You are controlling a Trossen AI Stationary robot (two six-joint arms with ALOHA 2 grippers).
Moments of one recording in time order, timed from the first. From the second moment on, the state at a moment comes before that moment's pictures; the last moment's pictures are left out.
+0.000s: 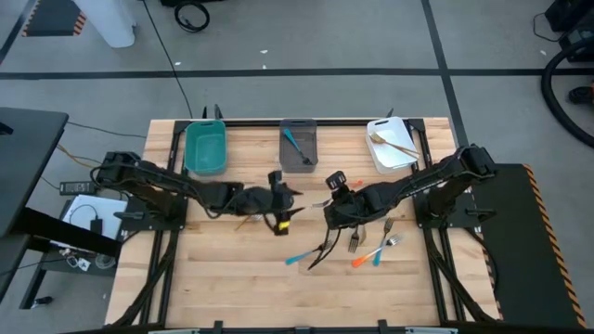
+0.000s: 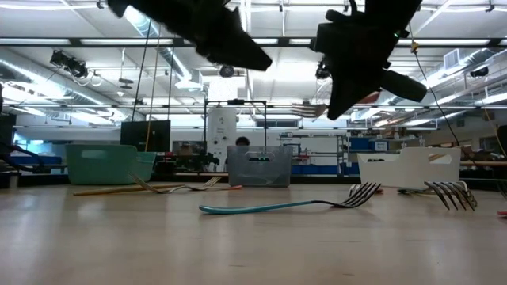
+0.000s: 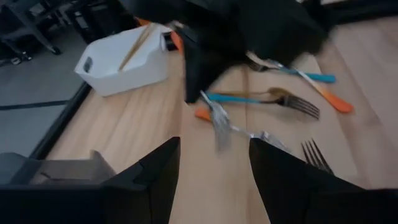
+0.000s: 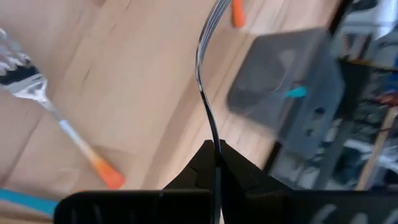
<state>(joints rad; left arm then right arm) -0.17 1.54 0.92 0.17 -0.39 0.07 0.24 1.62 1.13 -0.80 0.66 -0.42</state>
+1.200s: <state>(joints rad) -0.16 1.08 0.62 0.47 -0.53 0.22 -0.31 1.62 1.13 -0.92 0.64 -0.11</state>
